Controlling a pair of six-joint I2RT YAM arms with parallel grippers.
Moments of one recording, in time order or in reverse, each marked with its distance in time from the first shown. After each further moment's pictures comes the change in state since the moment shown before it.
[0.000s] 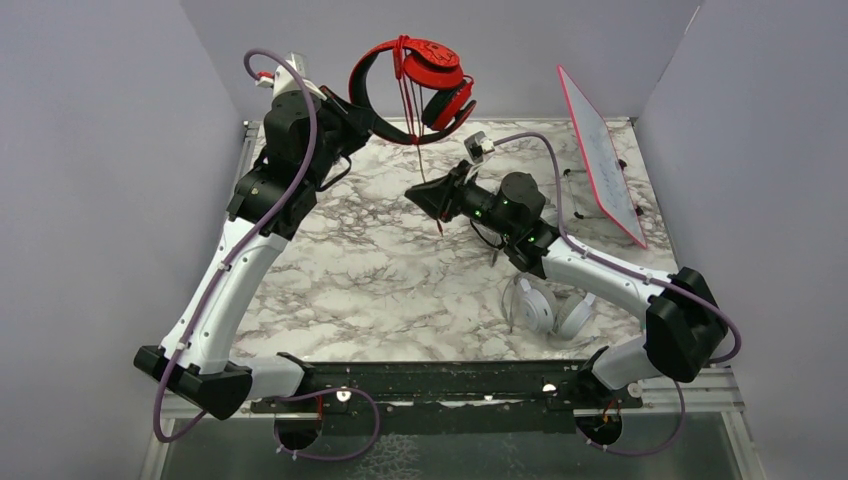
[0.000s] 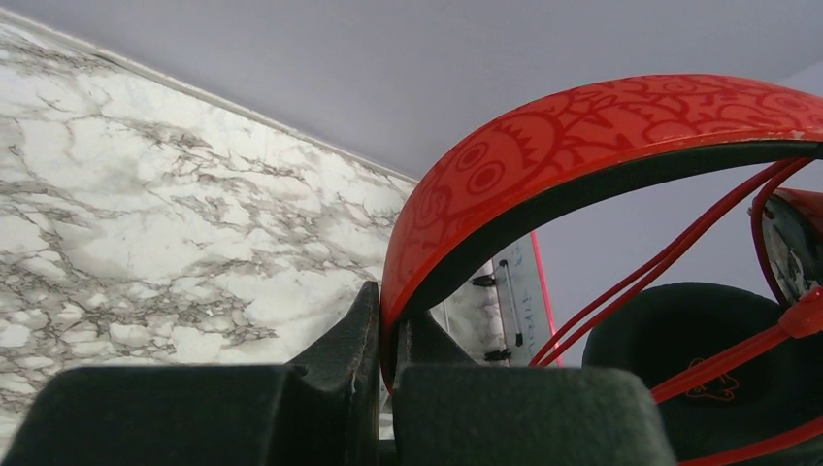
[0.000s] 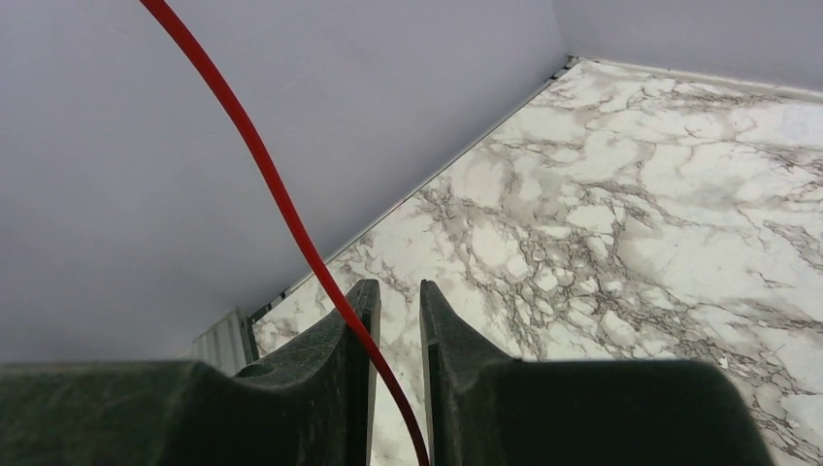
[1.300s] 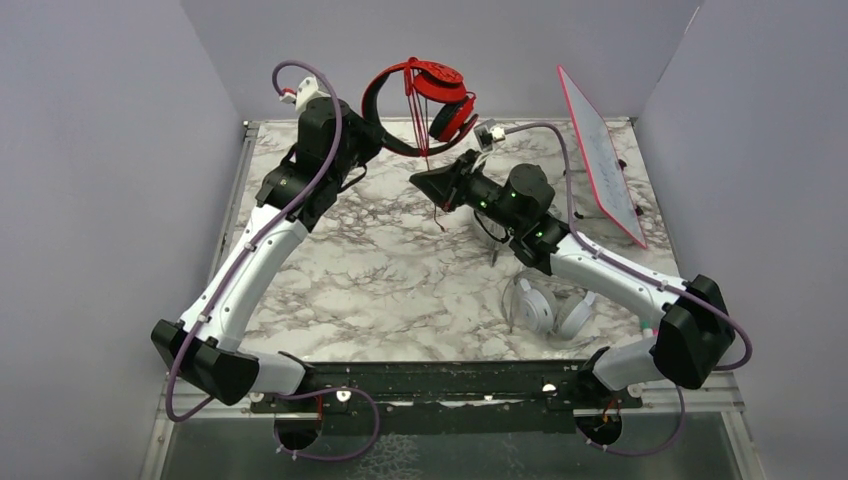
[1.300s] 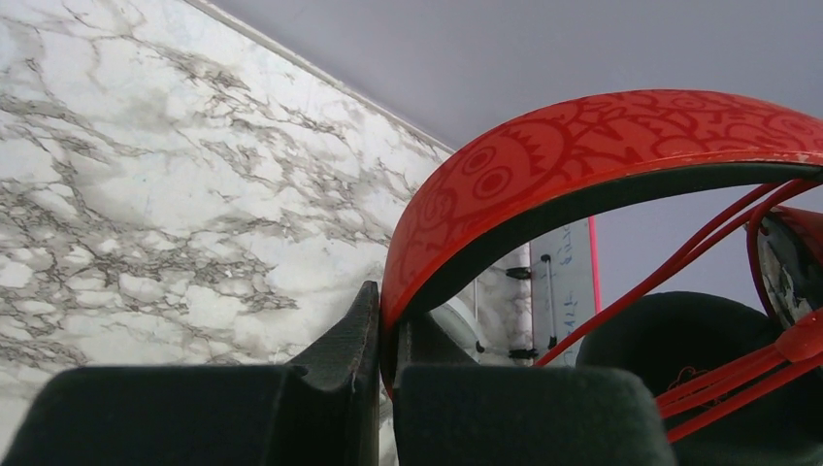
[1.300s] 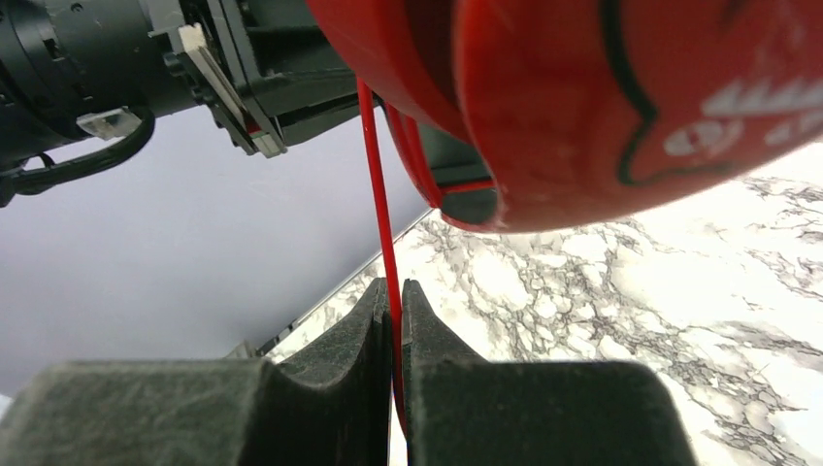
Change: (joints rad) left arm -0.006 0.072 -0.089 0.015 -0.061 -0.084; right arm -0.001 -0.045 0.087 -0.110 0.031 0.008
